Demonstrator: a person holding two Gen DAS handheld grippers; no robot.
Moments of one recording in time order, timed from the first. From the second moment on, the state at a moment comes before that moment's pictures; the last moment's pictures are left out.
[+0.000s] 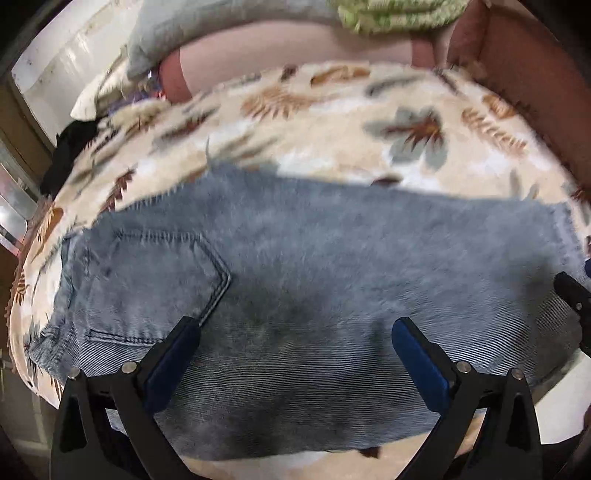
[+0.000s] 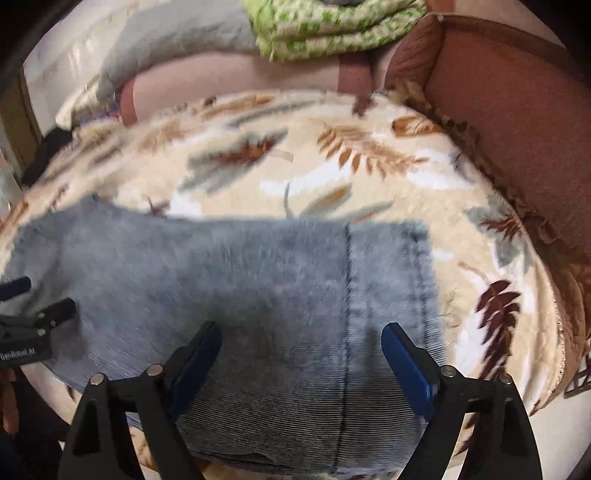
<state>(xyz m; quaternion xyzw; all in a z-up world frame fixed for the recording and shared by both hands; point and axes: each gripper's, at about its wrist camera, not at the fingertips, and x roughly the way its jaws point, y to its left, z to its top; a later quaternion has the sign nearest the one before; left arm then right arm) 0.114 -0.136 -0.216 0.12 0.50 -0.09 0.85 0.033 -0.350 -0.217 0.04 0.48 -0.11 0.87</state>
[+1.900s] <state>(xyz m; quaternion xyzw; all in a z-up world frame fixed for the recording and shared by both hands) 0.062 -0.177 -0.168 0.18 0.43 -0.14 0.87 -0.009 -0.317 -0.195 0.00 0.45 -0.10 0.89</state>
